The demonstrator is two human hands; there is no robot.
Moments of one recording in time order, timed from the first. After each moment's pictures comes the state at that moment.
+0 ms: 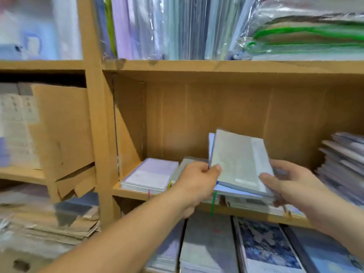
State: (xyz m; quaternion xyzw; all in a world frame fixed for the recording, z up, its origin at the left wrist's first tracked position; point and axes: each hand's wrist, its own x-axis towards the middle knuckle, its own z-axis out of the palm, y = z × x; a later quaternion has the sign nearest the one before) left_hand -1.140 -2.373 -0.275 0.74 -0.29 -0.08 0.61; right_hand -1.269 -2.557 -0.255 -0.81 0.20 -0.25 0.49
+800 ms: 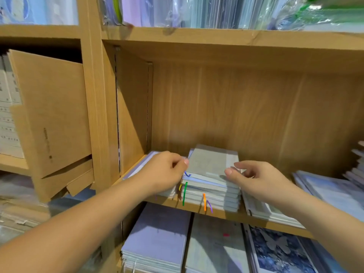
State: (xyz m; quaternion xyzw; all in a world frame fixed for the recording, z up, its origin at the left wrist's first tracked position) left_hand -1.002 -2.306 -0.303 0.84 -0.38 0.11 0.37; right_hand -1.149 -2.538 -0.280 -0.92 0.14 -0.19 0.31
